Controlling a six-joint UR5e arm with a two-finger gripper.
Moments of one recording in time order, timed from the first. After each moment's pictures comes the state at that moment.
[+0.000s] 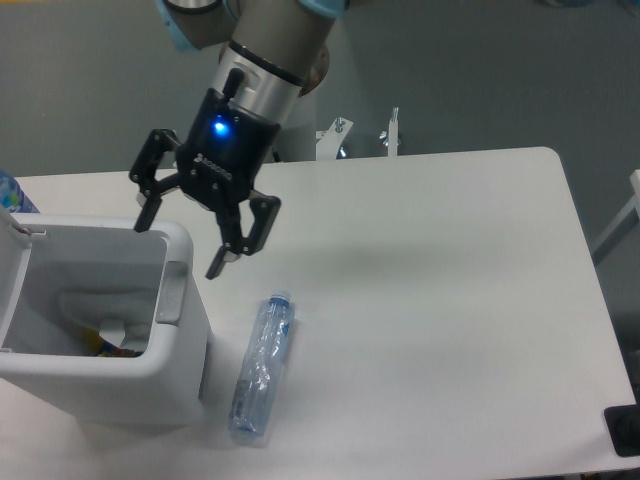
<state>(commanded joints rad) 2.41 -1.69 -1.55 -0.94 0.85 0.72</state>
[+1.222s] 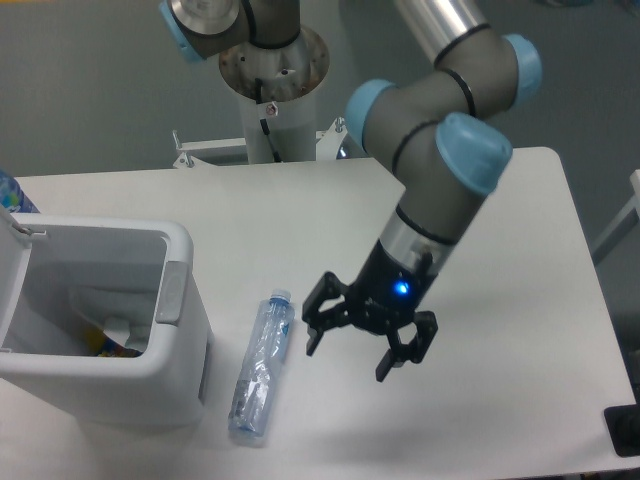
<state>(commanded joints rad) 2.52 -2.08 -1.33 -1.18 0.98 0.59</state>
